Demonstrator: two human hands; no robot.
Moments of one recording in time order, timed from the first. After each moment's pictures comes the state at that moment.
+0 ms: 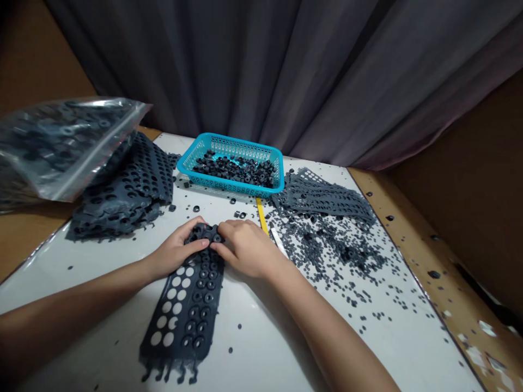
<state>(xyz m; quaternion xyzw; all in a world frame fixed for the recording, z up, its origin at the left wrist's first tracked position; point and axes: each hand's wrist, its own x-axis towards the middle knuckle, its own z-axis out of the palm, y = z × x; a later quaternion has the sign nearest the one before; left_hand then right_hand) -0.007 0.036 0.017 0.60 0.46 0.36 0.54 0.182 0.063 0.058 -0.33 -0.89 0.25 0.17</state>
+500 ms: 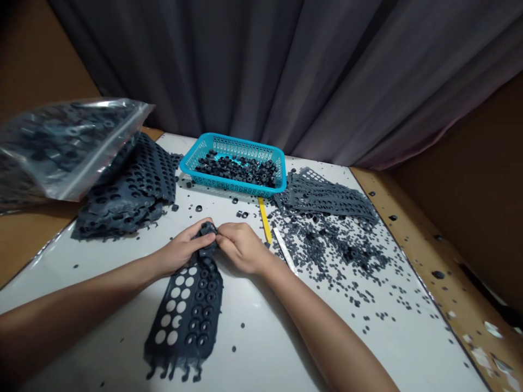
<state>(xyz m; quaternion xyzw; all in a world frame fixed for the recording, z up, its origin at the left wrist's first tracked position) 0.001 0.037 0.014 0.49 0.40 0.39 0.67 0.171 0.065 0.035 -0.27 -0.85 0.37 0.26</state>
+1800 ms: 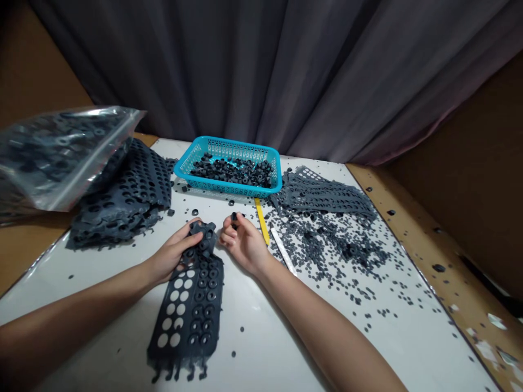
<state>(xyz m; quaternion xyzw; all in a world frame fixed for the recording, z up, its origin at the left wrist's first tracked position) -0.002 0.033 0.011 0.31 0.46 0.41 0.72 0.165 0.066 0.016 -0.23 -0.20 0.86 0.41</state>
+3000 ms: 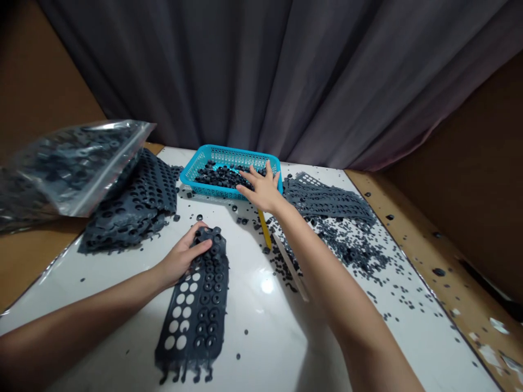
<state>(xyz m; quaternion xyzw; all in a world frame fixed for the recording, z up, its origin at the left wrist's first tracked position) 0.001 0.033 0.011 0.43 0.44 0.43 0.66 0.197 0.179 0.063 -0.51 -0.82 0.17 0.22</state>
